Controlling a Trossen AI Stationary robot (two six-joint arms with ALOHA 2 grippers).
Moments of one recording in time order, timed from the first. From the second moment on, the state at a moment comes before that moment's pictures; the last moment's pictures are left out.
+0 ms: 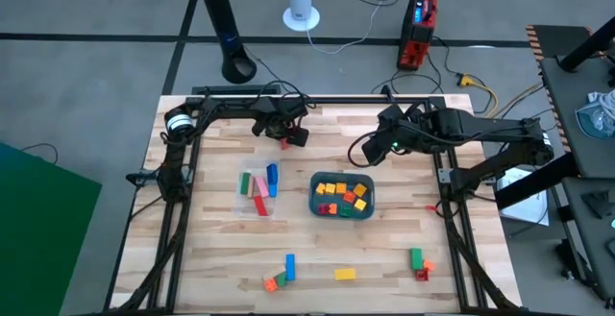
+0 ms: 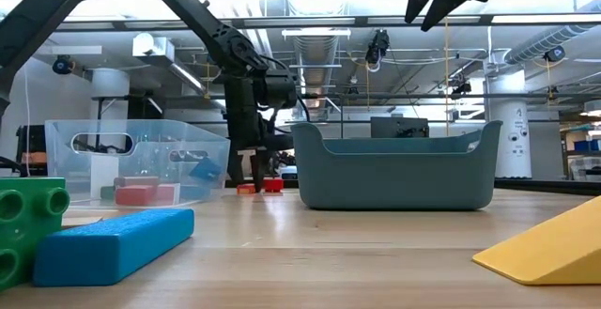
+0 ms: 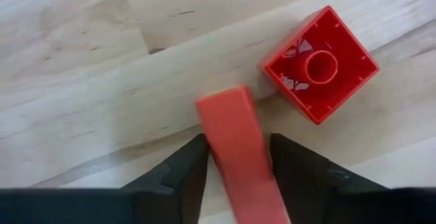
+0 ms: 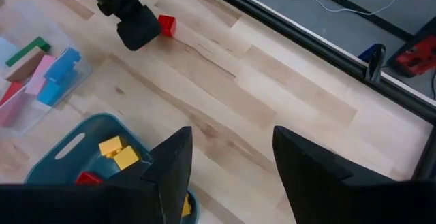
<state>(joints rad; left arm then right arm) 0.50 2.06 1.37 -0.70 -0.08 -0.72 -0.01 1.33 1.45 -1.20 0.49 0.78</state>
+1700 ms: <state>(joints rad) 0.03 1.43 1.15 -1.06 -0.15 -1.13 0.01 1.42 1.43 -1.19 0.39 0.77</state>
